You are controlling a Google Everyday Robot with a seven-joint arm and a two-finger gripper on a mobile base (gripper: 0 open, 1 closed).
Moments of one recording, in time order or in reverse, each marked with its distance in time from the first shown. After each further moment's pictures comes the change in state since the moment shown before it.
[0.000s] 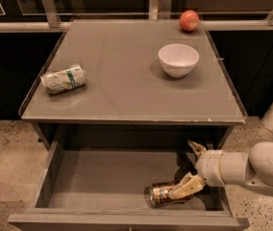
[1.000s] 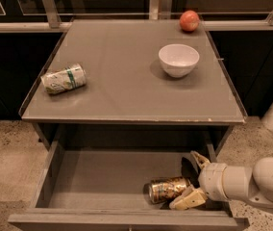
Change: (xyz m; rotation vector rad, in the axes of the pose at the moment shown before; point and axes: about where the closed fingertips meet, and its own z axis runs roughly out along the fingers) arm 0.027 0.024 -0.007 0.029 0.029 0.046
